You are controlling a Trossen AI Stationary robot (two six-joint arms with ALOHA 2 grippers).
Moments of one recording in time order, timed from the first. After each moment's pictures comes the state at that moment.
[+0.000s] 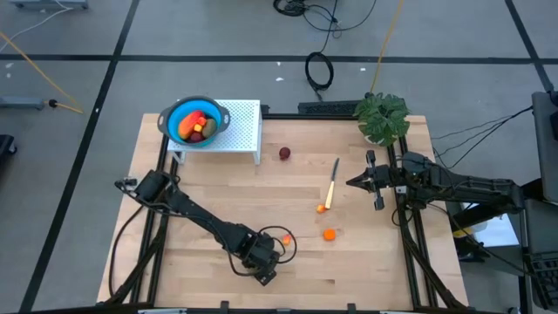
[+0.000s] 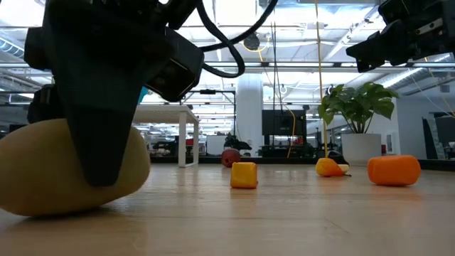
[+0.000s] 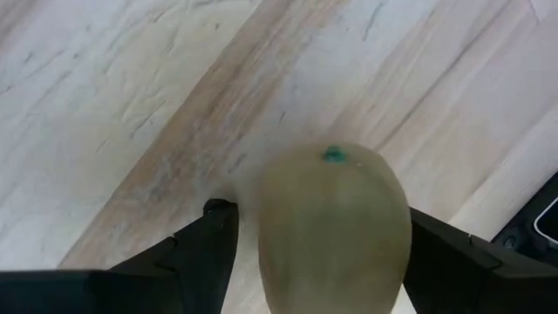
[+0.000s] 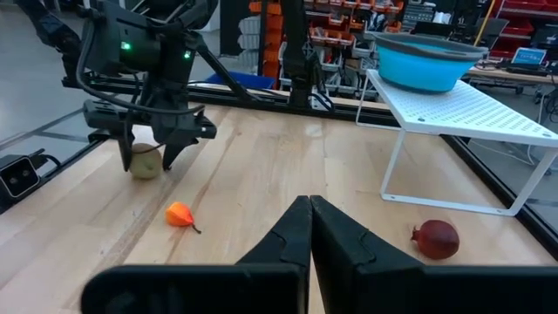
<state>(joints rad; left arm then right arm) -0.49 2.03 1.37 -0.57 0.18 -1.23 -0.19 0.35 0.26 -0.04 -0.28 -0.12</state>
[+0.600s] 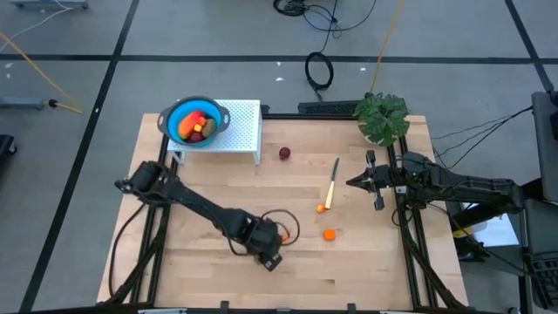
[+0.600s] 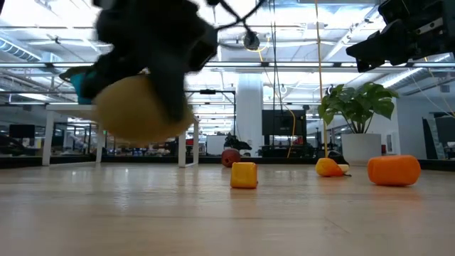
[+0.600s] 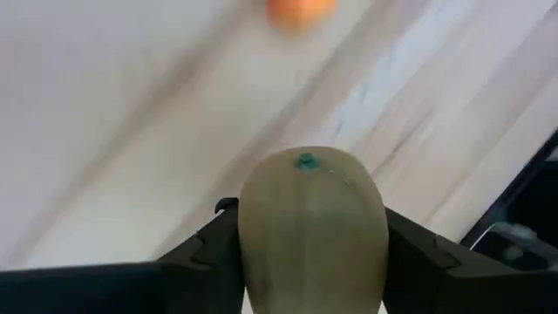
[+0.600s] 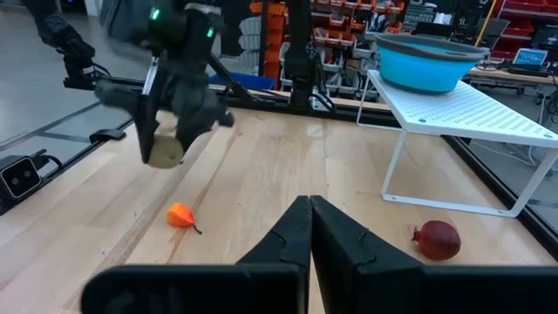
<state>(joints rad) -0.40 1.93 1.37 -0.58 0.11 -1.20 -0.19 0.35 0.26 -0.04 -0.28 -0.12</state>
